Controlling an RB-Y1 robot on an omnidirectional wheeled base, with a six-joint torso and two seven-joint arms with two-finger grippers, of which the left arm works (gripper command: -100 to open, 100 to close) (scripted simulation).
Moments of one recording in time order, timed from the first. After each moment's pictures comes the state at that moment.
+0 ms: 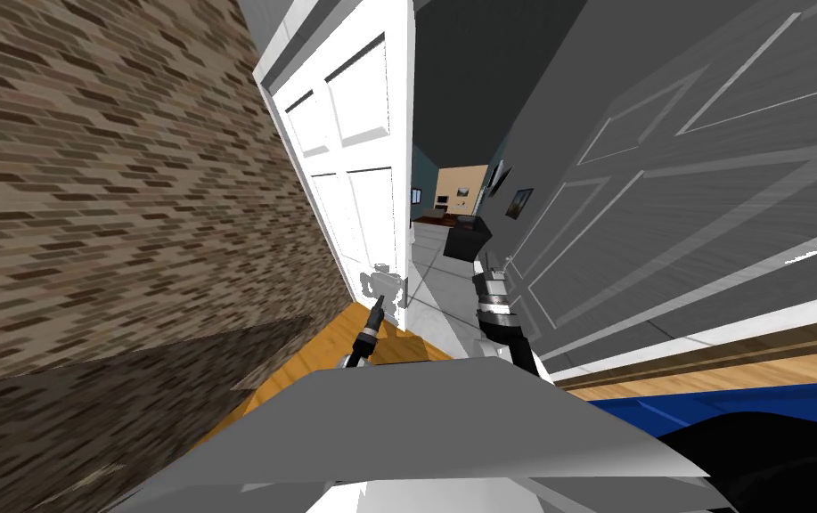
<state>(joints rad) 0.18 0.08 -0.29 -1.24 -0.06 -0.66 0.02</state>
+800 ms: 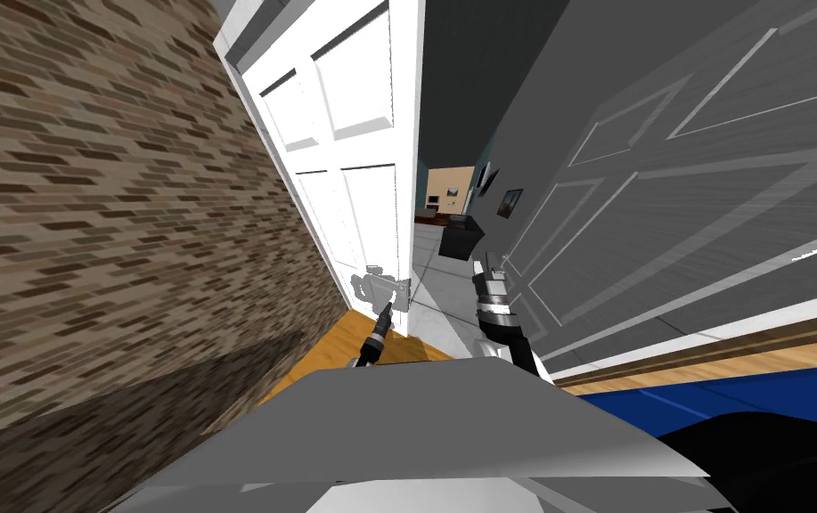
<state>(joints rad) 0.11 0.06 -0.35 -1.03 -0.06 -0.71 0.04</state>
